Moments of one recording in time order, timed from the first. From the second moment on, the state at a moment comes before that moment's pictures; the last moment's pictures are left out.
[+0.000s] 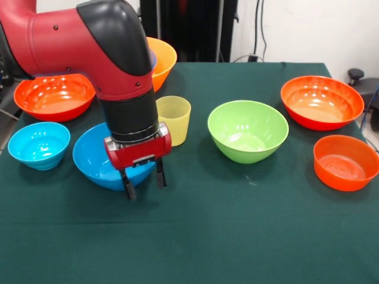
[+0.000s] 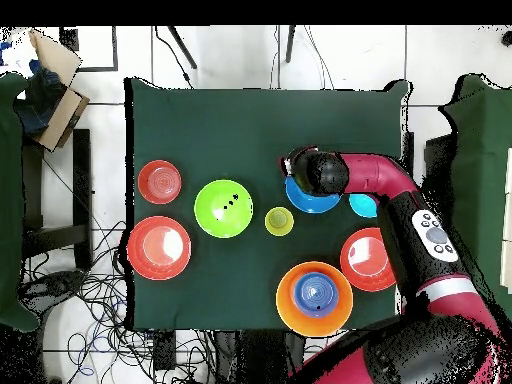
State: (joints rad) arm -0.77 -0.32 0.62 1.36 -0.65 0.58 1.35
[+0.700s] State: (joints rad) arm -0.80 -0.55 0.62 1.60 -0.61 0.58 1.35
